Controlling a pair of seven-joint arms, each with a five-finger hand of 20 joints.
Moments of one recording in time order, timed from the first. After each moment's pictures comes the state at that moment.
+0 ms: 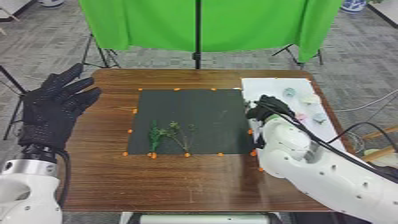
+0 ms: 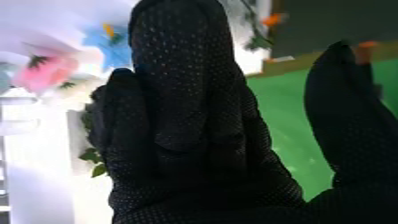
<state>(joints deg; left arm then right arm) 129.6 -47.2 -102.6 -137.7 31.9 23.9 14.1 -56.4 -44.7 29.4 -105.9 -110.5 0.5 65.3</state>
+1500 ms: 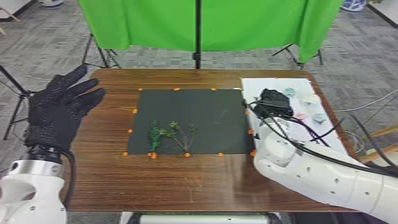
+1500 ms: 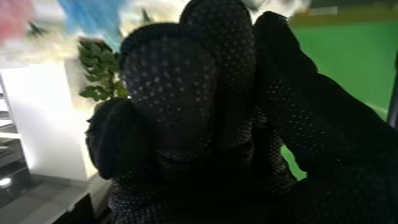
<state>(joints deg) 128.5 -47.7 -100.6 -137.7 31.8 24.0 14.2 -46.0 -46.8 12.0 -93.9 -123.4 19.0 67.0</state>
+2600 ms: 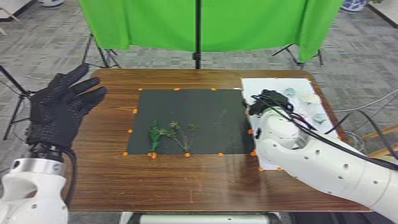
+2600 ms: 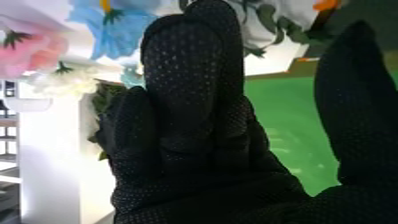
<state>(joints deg) 127.3 -47.4 -99.8 -137.5 31.8 24.1 14.1 -47.9 -47.7 21.8 -96.2 -110.1 1.8 65.7</state>
